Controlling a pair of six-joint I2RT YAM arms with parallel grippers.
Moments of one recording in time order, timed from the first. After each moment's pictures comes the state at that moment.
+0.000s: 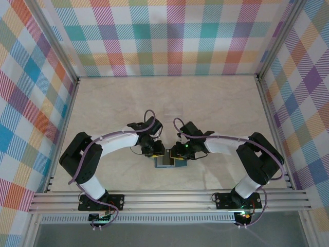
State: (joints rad) left arm -0.72 1.66 1.01 -0.64 0.30 -0.72; right arm 0.73 1.62 0.79 -0.28 -0.46 0.79
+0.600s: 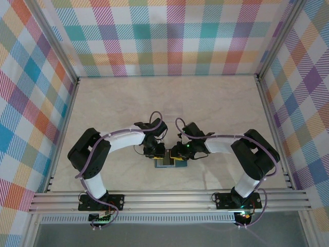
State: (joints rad) left arm -0.75 1.76 1.07 -0.71 0.25 -0.66; right arm 0.69 1.68 0.72 -0.10 -0.59 0.82
